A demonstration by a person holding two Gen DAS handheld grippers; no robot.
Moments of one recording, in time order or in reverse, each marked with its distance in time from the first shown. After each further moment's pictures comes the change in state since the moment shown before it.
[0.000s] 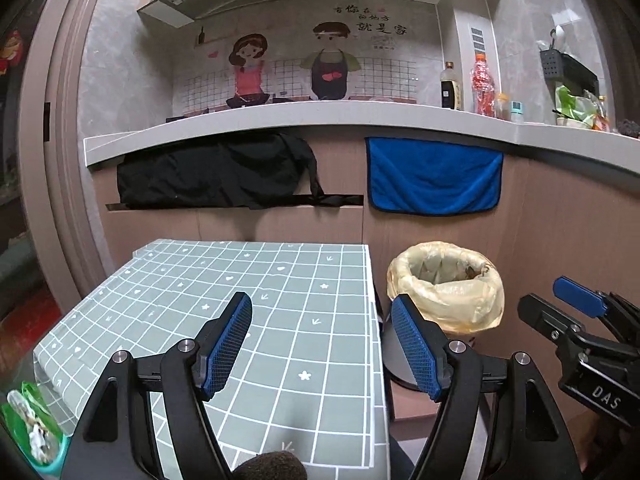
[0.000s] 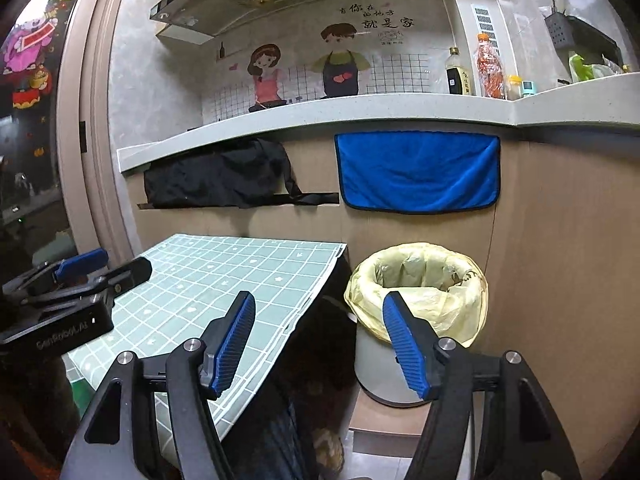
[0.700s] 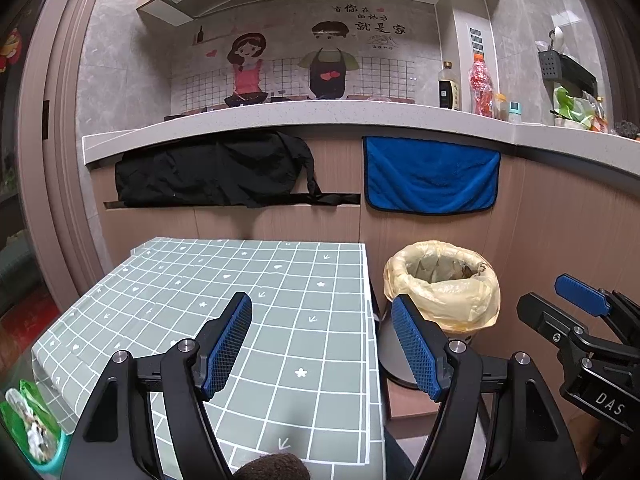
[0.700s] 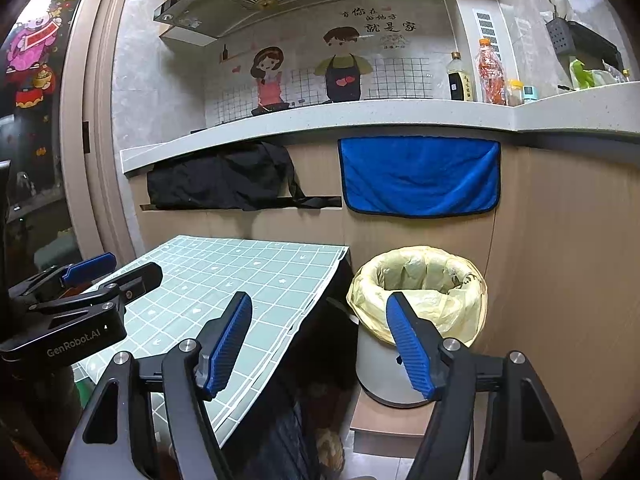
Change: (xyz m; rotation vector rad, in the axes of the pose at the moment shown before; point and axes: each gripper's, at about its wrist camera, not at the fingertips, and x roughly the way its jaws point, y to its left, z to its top) left arm 0.000 -0.003 0.002 -0.004 0.008 -0.004; right arm -0.006 0.003 0.001 -0.012 -0.008 -0.001
